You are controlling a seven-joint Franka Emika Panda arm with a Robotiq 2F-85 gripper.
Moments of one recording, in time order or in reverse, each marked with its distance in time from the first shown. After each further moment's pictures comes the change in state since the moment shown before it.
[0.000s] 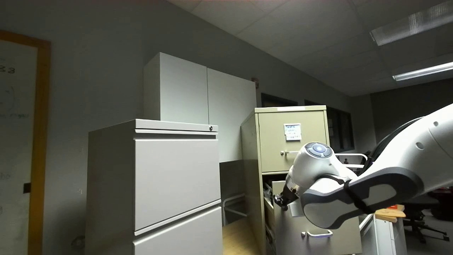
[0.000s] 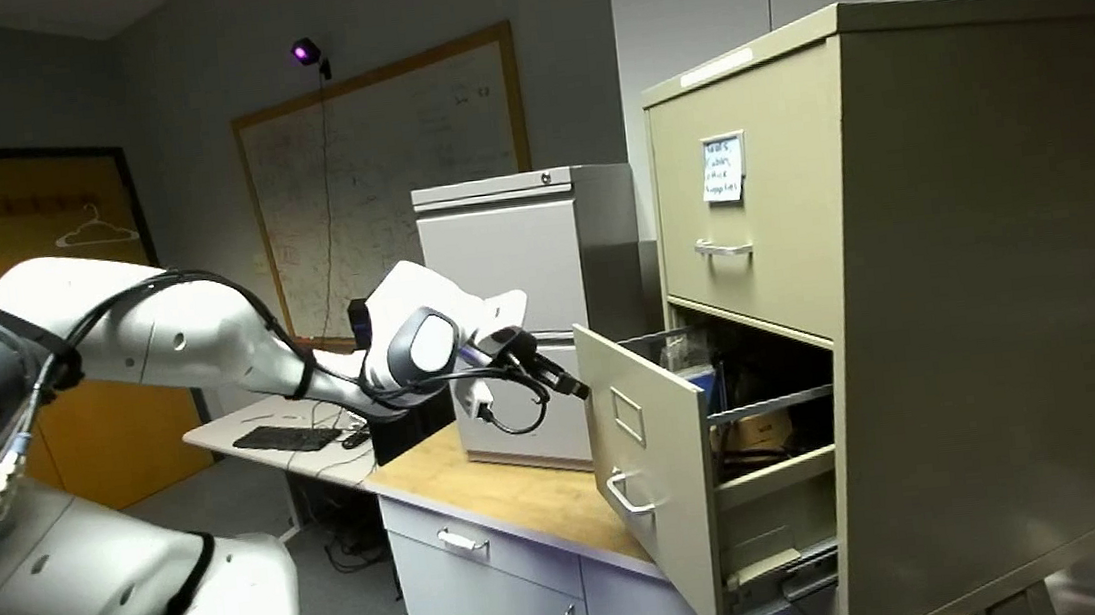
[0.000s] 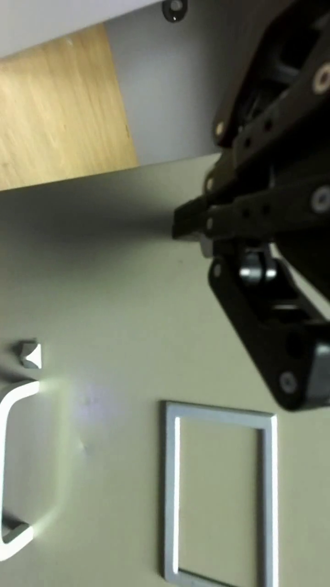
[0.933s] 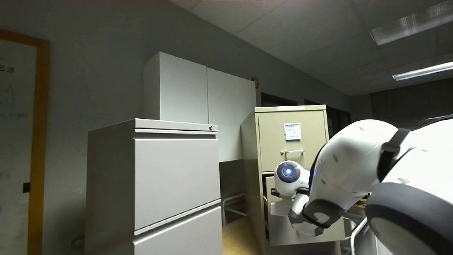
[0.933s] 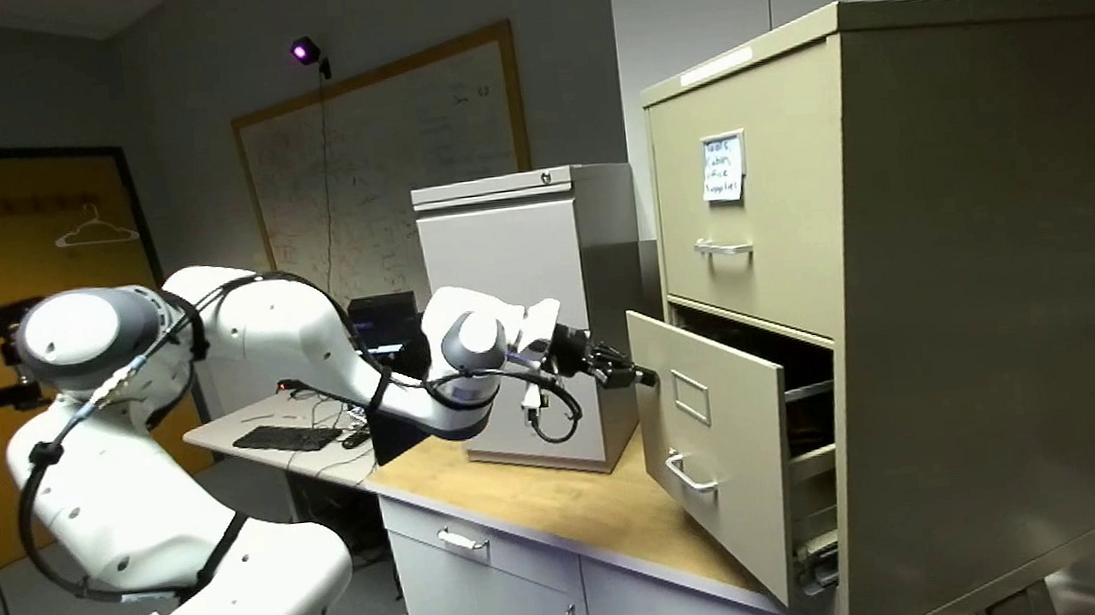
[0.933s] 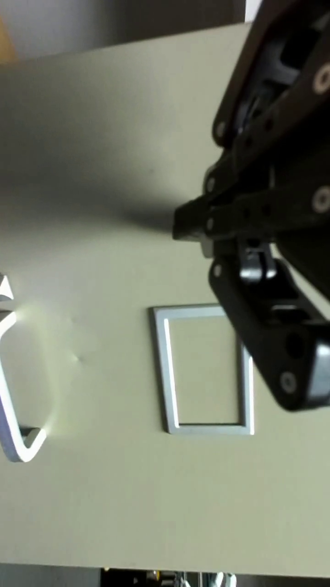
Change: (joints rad) arm -0.854 -0.026 0.683 0.159 -0.142 0.214 0.581
